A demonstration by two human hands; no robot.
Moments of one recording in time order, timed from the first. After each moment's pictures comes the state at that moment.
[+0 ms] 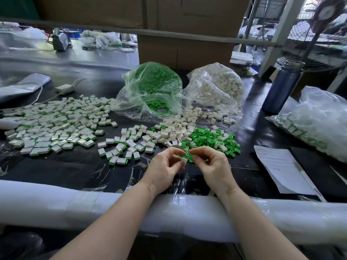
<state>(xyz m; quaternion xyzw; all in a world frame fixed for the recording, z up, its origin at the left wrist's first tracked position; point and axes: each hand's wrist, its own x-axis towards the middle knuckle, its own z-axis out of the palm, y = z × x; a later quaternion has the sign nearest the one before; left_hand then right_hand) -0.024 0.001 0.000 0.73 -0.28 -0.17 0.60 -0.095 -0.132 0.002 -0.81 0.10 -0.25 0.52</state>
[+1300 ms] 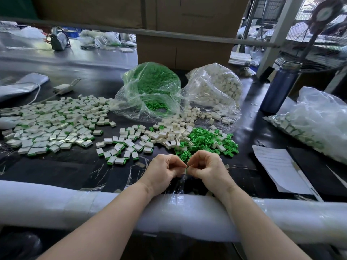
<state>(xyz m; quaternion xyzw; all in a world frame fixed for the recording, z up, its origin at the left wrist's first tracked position) -0.025 0.003 0.000 0.76 -0.32 -0.17 0.55 -0.097 -0.133 0.004 -0.81 0.10 -0.14 0.56</state>
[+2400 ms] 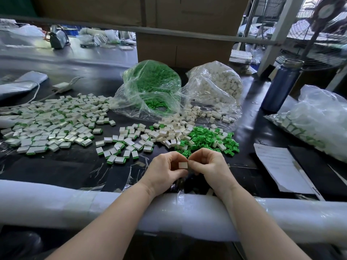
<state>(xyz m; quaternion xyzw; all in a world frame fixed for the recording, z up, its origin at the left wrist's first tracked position) -0.024 0.002 -0.004 0.78 -0.34 -0.13 0.52 -0.094 -0.137 -0.002 -0.76 0.12 -0.15 0.62</state>
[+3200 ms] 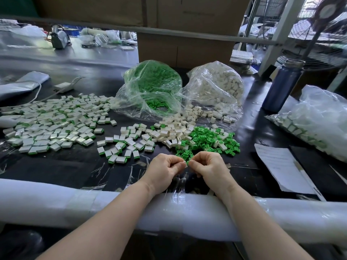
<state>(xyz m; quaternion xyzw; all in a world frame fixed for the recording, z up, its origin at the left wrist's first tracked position) -0.022 0.004 -0.005 0.80 -0.30 -0.13 0.50 -0.093 -0.133 0.001 -0.81 0.14 -0.14 0.55</state>
